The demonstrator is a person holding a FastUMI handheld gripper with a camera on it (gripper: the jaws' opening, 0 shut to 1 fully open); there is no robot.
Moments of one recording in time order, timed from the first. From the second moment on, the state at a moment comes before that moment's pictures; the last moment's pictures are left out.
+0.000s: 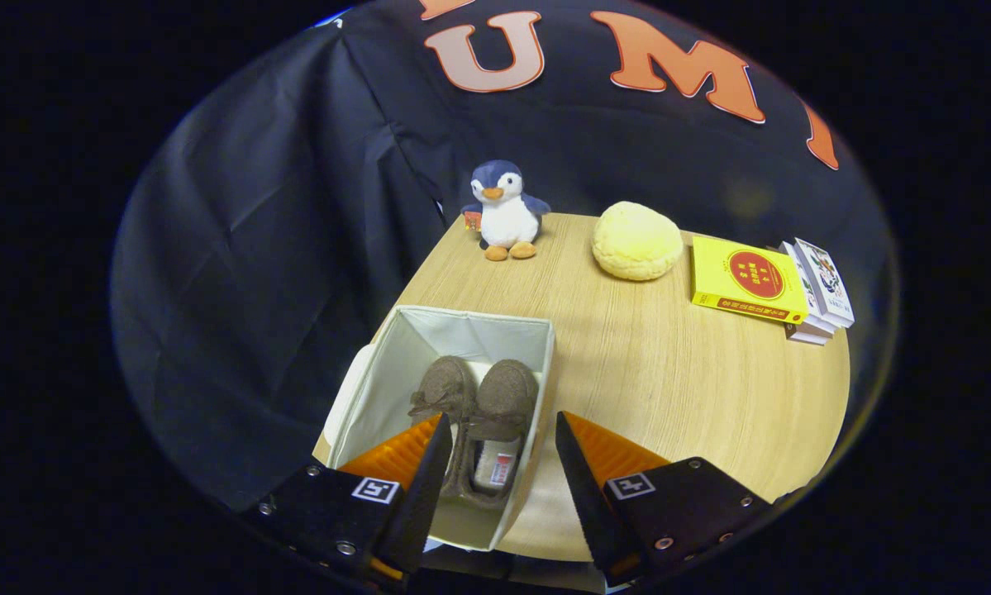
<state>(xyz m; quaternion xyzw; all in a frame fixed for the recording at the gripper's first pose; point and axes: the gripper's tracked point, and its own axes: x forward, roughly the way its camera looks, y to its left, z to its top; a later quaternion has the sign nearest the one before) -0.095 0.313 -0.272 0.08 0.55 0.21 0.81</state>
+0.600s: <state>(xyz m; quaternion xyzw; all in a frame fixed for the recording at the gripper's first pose) -0.052 0.181 -0.225 0.09 0.39 0.18 0.90</state>
